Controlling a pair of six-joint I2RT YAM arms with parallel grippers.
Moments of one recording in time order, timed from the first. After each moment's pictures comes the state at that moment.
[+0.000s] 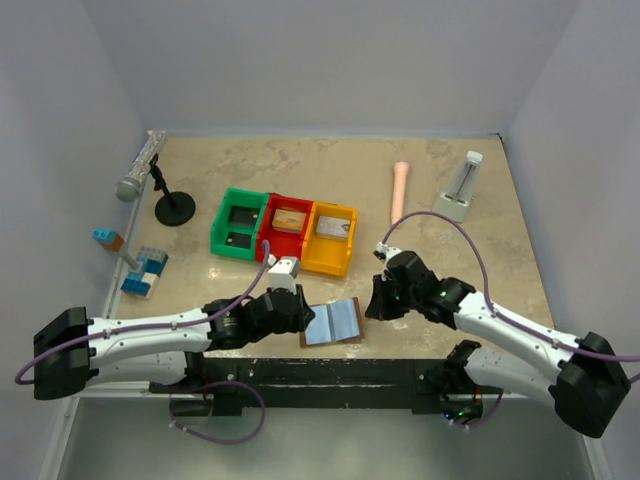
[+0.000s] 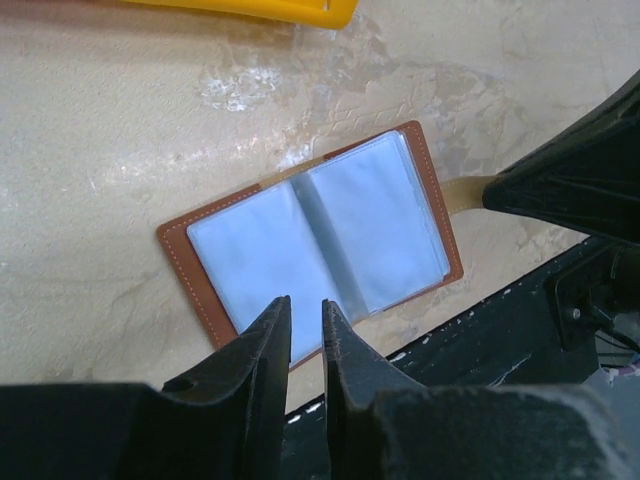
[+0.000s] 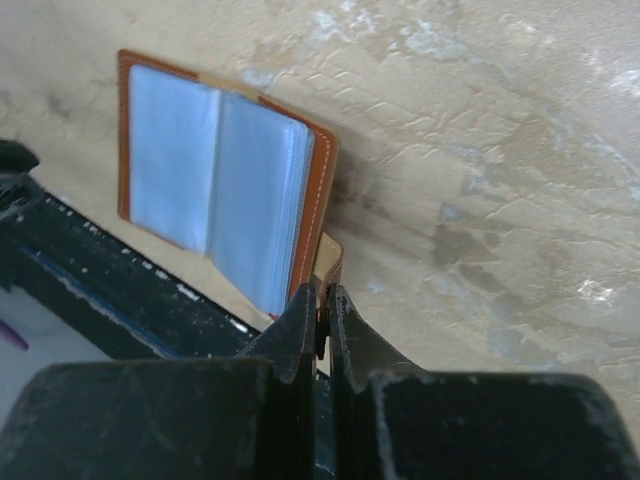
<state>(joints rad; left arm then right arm) -1.21 1.03 0.50 -0.19 -0.38 -0.95 0.76 1.03 0.55 -0.45 -0.12 0.58</state>
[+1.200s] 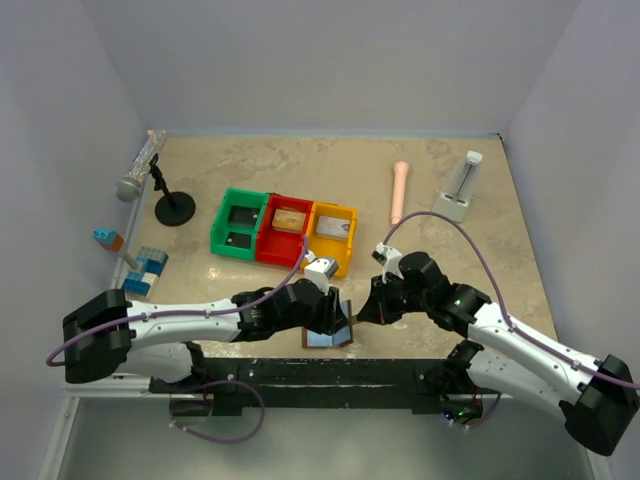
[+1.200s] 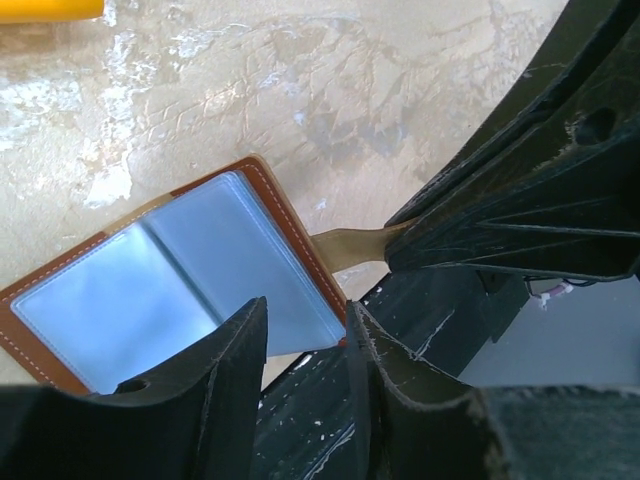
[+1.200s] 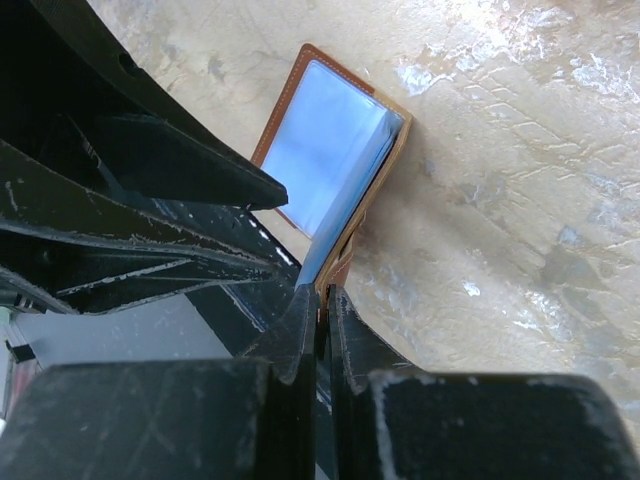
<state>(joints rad) -1.21 1.27 0.63 0.02 -0.12 -0.83 0.76 0.85 0.52 -0.40 -0.34 0.54</state>
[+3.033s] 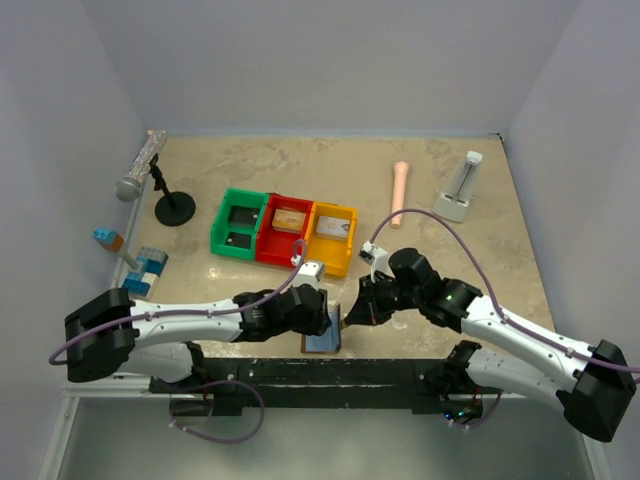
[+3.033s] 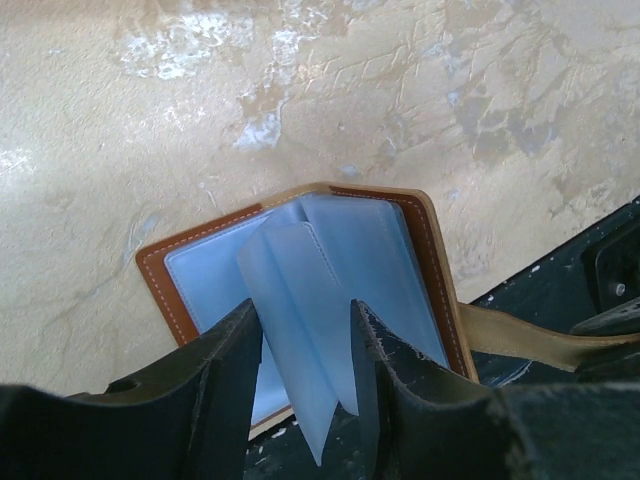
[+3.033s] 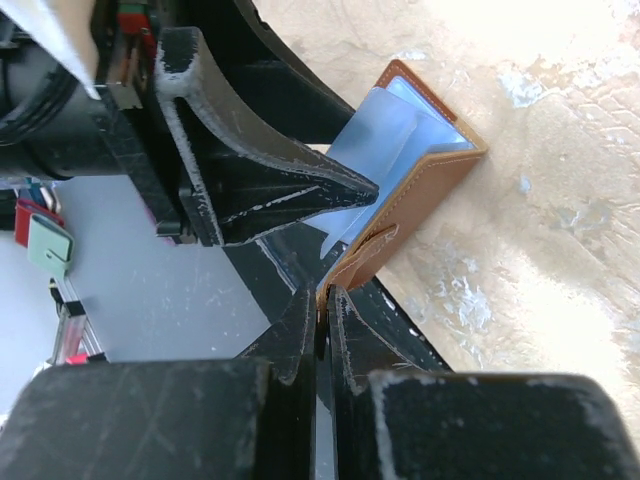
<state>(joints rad) -1.21 1.29 0.63 -0.16 -0.26 -0.89 0.82 0.93 0.57 -0.34 -0.43 0.58</state>
